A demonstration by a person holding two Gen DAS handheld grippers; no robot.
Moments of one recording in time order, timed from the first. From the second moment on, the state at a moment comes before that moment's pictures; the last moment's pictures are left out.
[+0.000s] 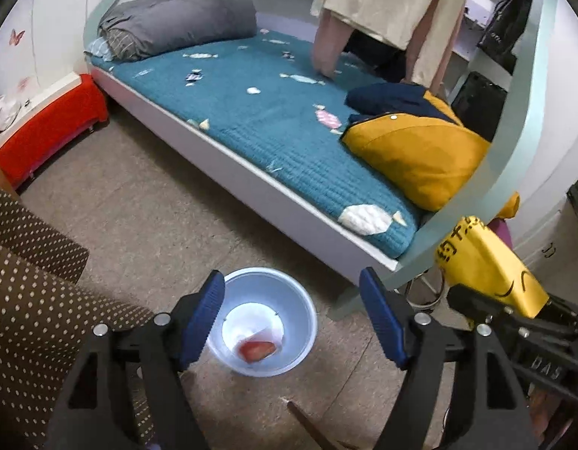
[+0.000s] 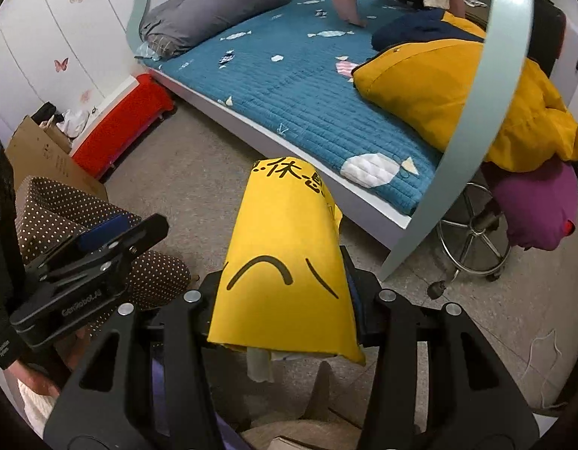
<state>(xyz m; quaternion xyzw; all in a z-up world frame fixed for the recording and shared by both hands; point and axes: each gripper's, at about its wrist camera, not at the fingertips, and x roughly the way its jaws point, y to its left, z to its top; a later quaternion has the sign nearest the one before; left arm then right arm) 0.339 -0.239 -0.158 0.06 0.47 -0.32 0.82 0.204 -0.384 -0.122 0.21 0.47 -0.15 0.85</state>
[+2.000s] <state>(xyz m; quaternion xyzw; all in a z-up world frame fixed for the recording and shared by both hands) 0.251 -0.090 -0.056 0.04 0.34 -0.22 0.91 0.188 -0.263 -0.059 0.15 0.40 -0.05 0.90</state>
